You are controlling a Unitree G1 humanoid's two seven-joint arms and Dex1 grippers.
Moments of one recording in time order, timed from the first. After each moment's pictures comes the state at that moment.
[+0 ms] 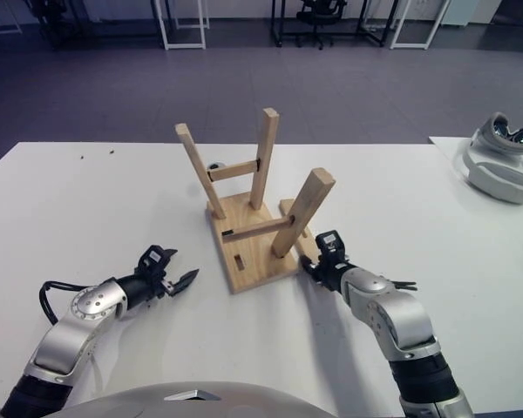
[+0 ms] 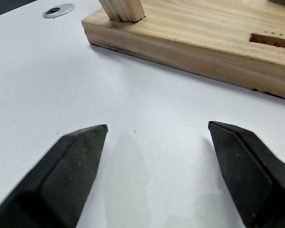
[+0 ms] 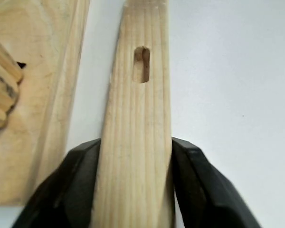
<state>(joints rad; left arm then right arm) 0.13 0.43 -0.18 -0.29 -0.11 0.45 -0.50 0.01 -0.53 0.08 -0.33 0.46 0.94 0.11</state>
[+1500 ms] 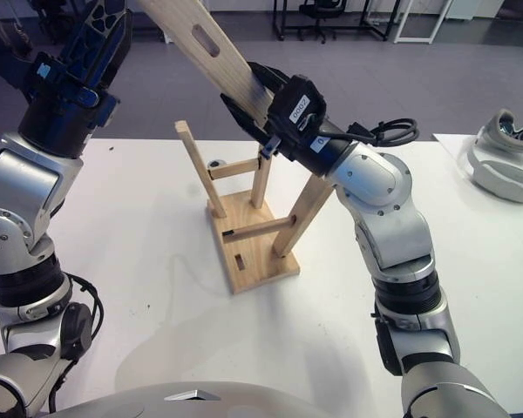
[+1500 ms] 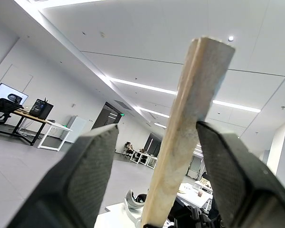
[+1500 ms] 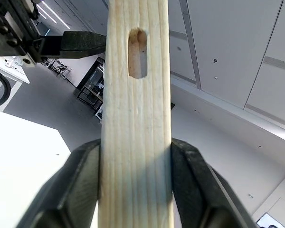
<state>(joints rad) -0.62 0.34 0.26 -0.46 -1.52 0.60 -0.01 -0.58 -0.49 0.11 -0.49 0.23 0.36 0.51</state>
